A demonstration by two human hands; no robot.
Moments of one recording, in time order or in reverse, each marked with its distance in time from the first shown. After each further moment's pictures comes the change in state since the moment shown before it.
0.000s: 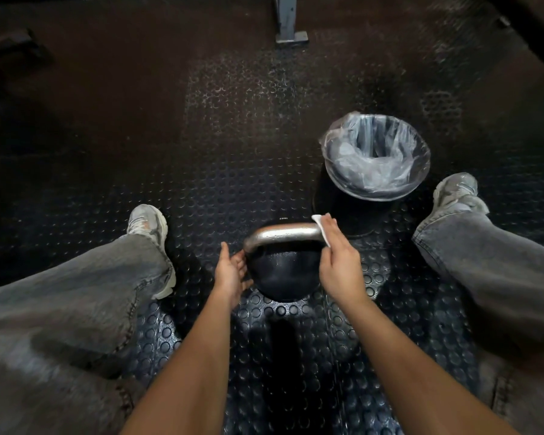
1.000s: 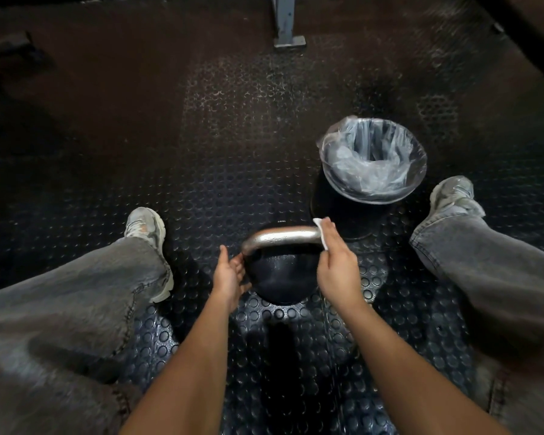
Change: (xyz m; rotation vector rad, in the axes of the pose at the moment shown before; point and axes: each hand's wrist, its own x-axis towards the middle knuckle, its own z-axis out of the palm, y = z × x) left_hand -0.014 0.004 0.009 0.008 -0.003 0.015; right_hand -0.001 -0.001 0.001 -0.024 0.012 0.007
